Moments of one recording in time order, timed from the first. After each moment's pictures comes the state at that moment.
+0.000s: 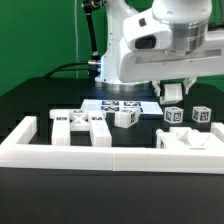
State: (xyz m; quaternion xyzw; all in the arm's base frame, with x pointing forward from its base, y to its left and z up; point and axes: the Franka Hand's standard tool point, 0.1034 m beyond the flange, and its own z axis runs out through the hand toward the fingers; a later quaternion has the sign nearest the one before) arm 0.534 0.053 0.081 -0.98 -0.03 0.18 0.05
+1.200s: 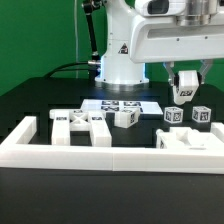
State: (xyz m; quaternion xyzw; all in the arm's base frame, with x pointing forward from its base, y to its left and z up) arm 0.559 0.080 0.112 -1.00 -0.03 0.06 0.04
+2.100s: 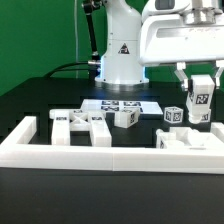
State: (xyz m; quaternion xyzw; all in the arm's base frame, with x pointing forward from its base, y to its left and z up) arm 0.591 0.091 0.109 -0.98 -0.04 -0.19 0.04
